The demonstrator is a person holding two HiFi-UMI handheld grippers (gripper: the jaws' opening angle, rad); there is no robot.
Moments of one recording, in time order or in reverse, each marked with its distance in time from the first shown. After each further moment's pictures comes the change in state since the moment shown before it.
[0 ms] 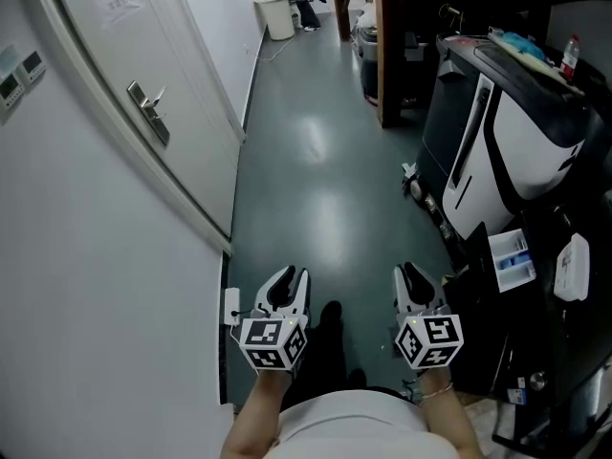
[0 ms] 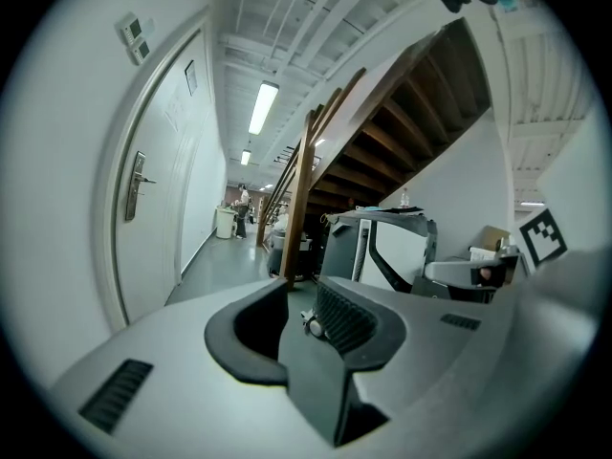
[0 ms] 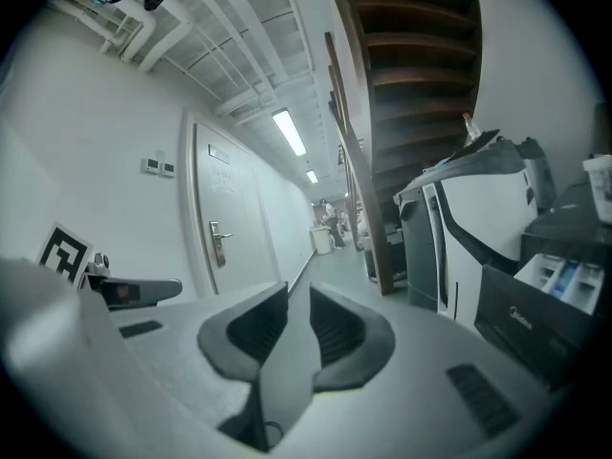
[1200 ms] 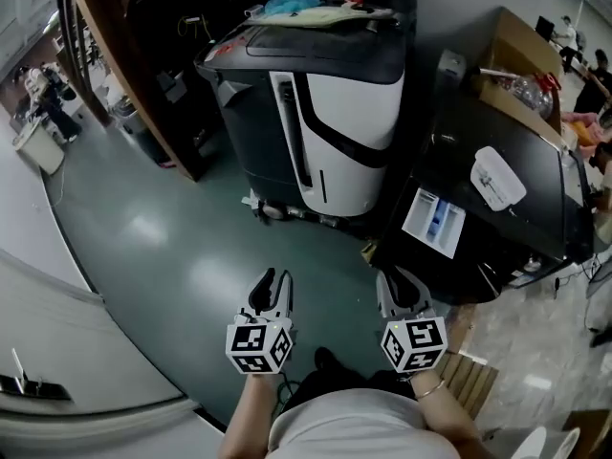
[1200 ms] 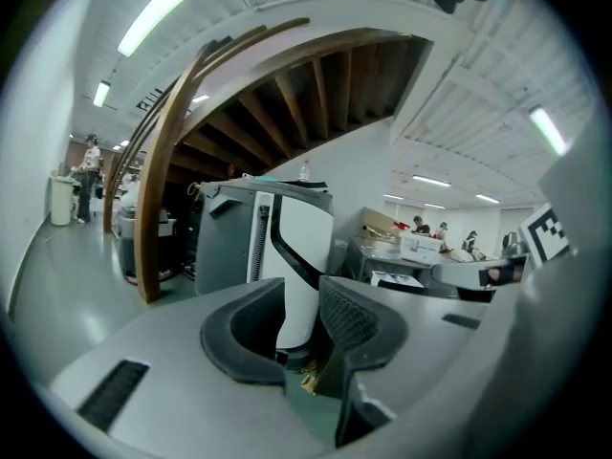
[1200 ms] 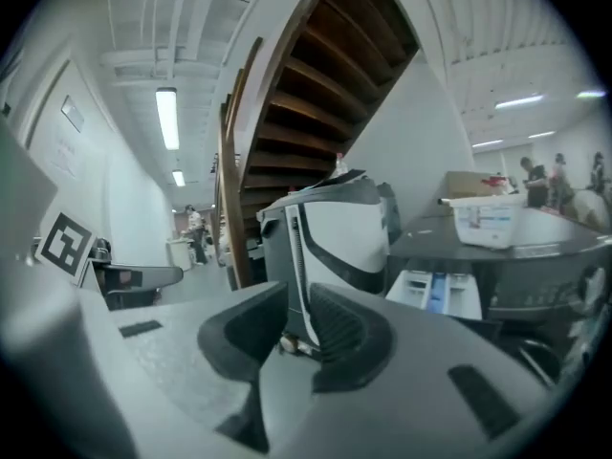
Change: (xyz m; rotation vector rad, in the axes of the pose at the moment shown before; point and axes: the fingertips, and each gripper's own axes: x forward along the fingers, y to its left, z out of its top) left arm 0.318 -0.123 0.032 0.185 0.189 -0.850; right arm 0.038 -0.159 0.031 0.129 -0.081 -0.890
